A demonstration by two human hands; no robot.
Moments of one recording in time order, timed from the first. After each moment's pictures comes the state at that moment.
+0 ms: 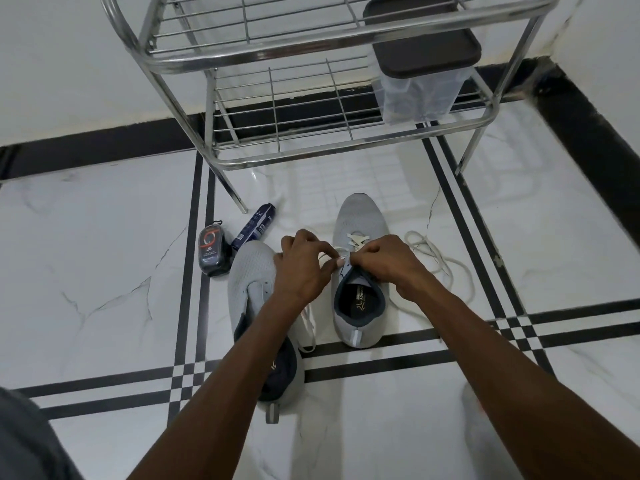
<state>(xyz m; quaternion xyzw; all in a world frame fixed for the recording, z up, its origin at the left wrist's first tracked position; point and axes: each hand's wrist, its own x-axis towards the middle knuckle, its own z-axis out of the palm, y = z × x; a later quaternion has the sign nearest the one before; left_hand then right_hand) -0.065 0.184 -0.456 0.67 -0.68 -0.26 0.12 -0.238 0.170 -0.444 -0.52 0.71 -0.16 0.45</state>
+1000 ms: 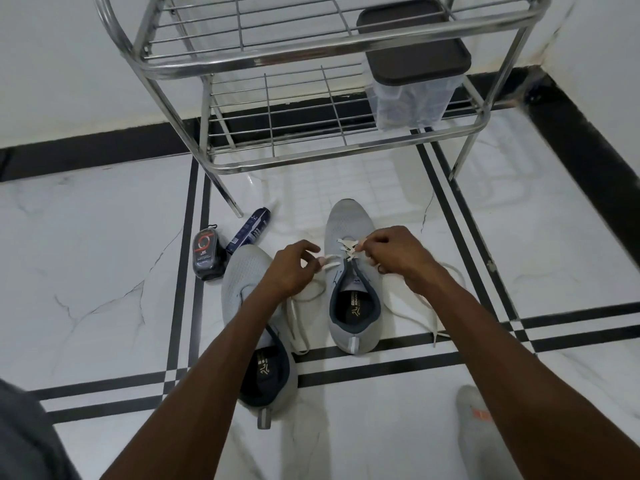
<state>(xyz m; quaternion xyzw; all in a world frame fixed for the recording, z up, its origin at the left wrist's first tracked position) -0.047 0.165 -0.469 0.64 -0.63 -0.40 0.16 -0.263 0.159 -0.429 -0.47 0.68 -0.22 0.51</state>
